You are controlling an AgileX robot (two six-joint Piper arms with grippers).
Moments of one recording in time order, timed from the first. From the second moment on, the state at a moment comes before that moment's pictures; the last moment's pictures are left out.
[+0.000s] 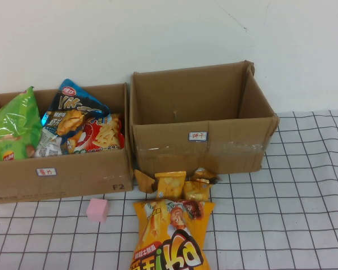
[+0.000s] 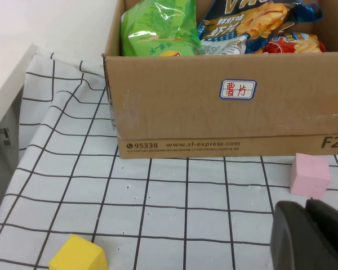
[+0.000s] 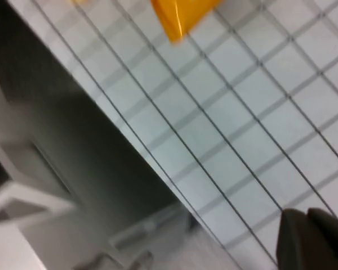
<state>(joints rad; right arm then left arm) 0.25 1.03 -0.85 0.40 1.27 -0.71 0.01 -0.01 0.02 -0.02 0.37 -0.04</state>
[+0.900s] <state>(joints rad) 0.80 1.82 -1.16 0.26 0.67 -0.23 0.01 -0.01 0.02 -0.02 0.37 -0.04</state>
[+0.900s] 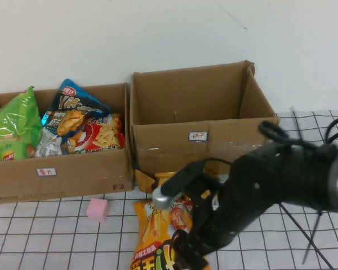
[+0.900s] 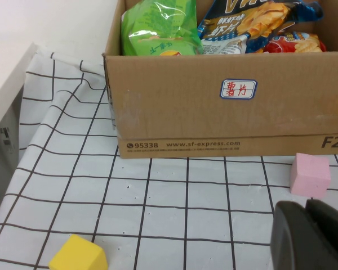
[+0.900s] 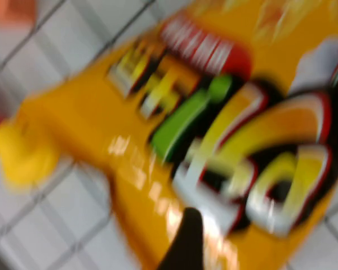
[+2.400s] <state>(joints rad) 0.83 1.77 -1.31 0.35 0.38 -0.31 0.01 -0.01 0.02 -0.02 0.37 -0.04</state>
